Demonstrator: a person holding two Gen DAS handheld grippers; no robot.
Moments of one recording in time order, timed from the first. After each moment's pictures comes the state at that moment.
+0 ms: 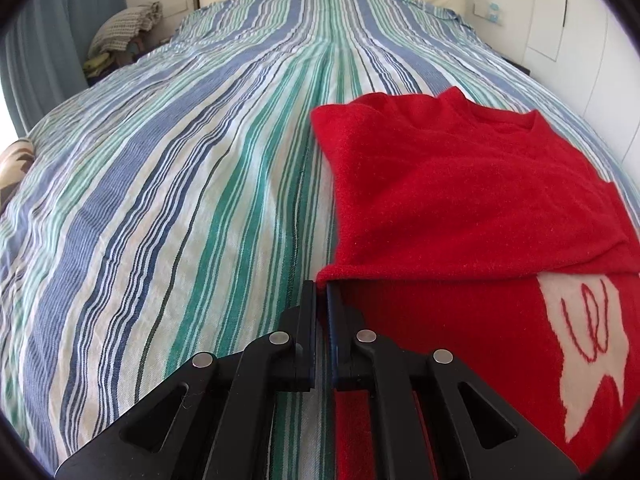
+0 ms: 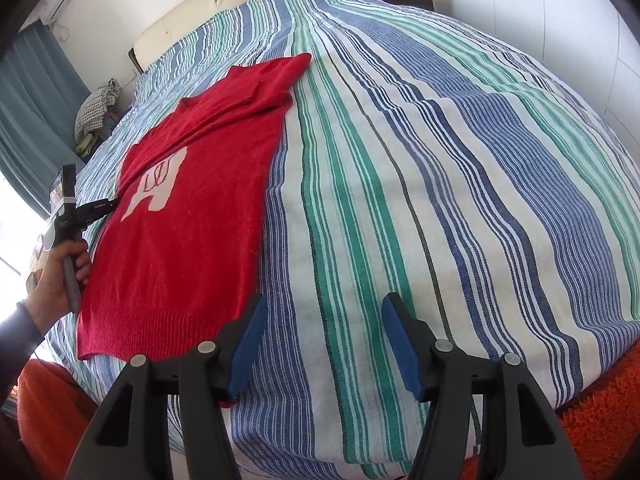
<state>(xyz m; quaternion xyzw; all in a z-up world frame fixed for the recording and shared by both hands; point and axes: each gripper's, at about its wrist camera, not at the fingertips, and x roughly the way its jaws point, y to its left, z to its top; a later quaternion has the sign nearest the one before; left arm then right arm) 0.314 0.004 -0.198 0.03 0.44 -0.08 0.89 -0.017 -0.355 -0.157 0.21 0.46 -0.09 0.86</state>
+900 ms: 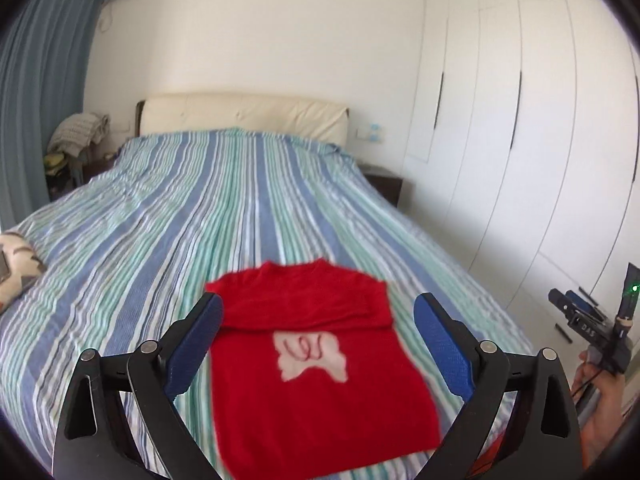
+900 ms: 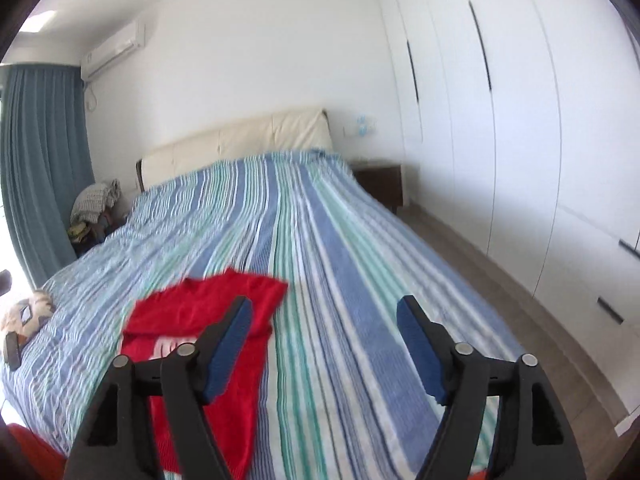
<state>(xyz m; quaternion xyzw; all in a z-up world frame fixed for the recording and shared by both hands) 0.059 -0.013 0.096 -0.03 0.22 -0.25 0.94 -0.084 -0.384 0.056 0.09 0.17 -0.20 0.96</state>
